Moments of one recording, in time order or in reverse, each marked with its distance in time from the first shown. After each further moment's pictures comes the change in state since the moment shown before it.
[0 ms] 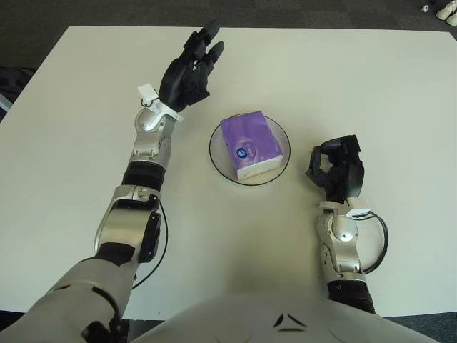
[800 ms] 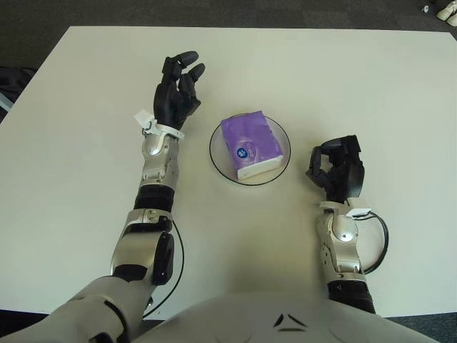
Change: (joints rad) left arm 0.162 -0.148 0.116 -0.043 0.009 0.010 0.210; right arm 0.001 0.000 -0.002 0.000 0.000 0.002 -0.002
